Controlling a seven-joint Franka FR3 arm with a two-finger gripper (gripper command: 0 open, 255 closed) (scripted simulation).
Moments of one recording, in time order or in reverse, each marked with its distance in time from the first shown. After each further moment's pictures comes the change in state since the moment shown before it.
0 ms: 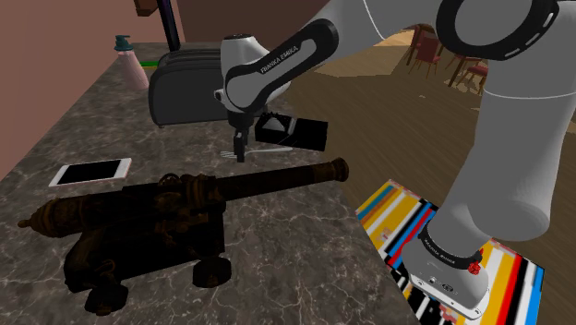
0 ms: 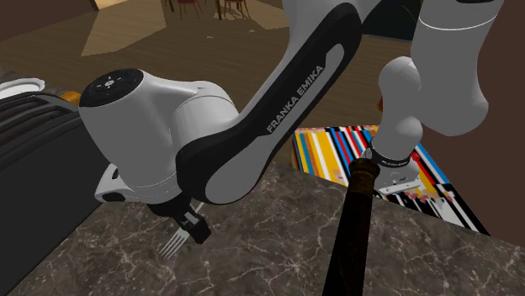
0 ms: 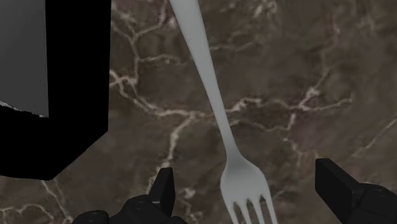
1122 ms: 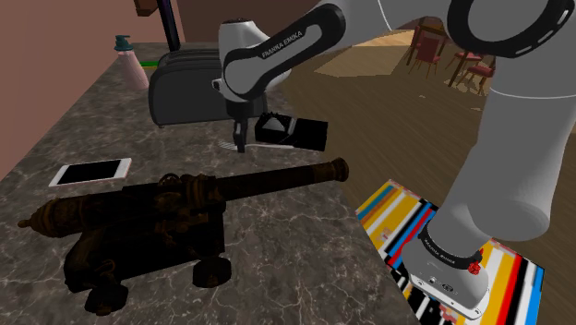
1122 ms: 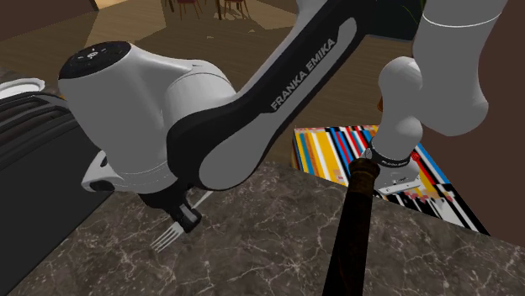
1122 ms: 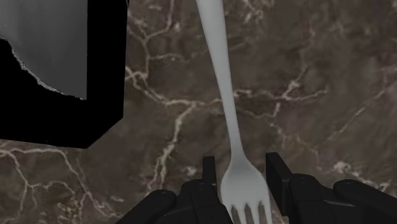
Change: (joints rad) arm 0.000 -0.039 0.001 0.028 0.002 -0.067 0.001
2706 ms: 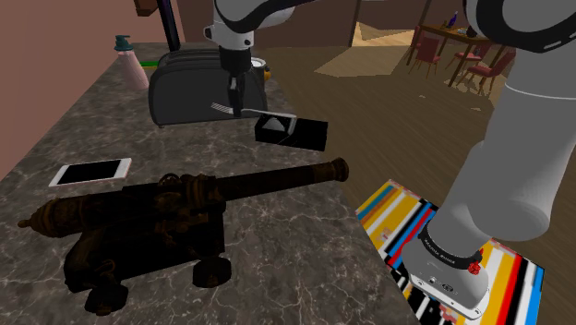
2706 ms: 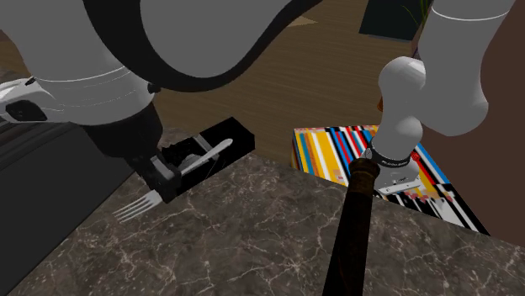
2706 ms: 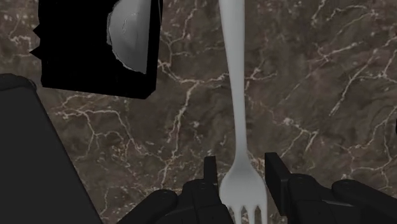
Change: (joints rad) arm -0.002 -0.094 0.002 0.203 0.005 -0.296 0.004
